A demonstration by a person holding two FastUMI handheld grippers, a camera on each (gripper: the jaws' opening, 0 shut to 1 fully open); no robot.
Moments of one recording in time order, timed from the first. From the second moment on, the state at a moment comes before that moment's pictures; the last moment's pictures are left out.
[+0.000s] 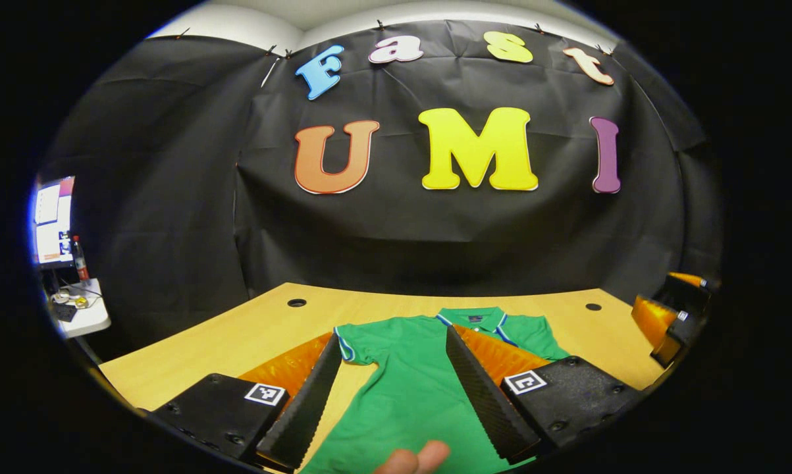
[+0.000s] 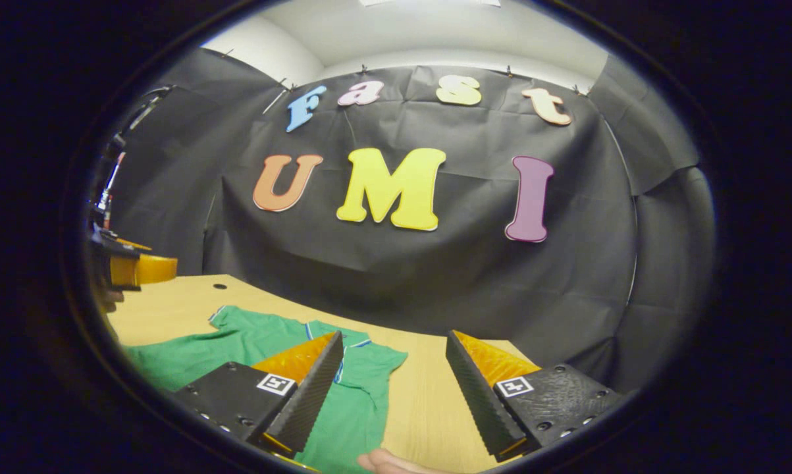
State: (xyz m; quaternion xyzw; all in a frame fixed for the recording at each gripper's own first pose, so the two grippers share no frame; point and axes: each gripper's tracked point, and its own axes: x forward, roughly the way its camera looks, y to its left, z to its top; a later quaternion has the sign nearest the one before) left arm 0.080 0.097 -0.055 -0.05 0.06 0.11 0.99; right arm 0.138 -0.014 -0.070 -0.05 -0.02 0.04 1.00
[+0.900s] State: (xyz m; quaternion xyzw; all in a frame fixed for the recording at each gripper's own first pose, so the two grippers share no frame) left arm 0.250 0.235 -0.145 -0.05 0.10 0.18 0.98; right arm 0.130 0.003 -0.121 0.06 0.06 0.11 0.99
